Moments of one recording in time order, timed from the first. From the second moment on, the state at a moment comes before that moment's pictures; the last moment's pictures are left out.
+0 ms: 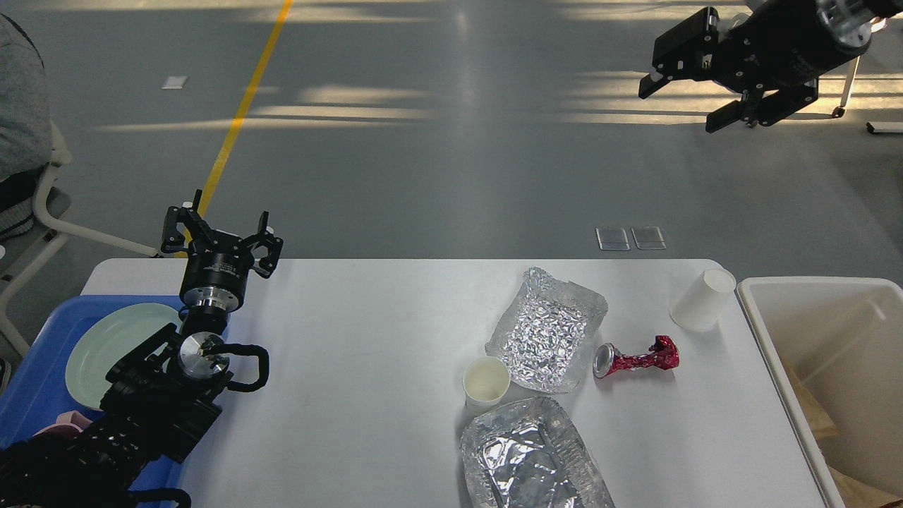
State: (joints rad) left arm -0.70 0.07 -0.98 -0.31 -0.15 -0.51 -0.44; right arm 1.92 -0.54 -0.71 0.79 -0.16 0.96 -0.20
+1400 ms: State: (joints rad) left arm -0.70 0.07 -0.98 -0.31 -0.15 -0.51 -0.44; right arm 1.19 -0.29 -0.81 0.41 -0.31 0.36 -0.20
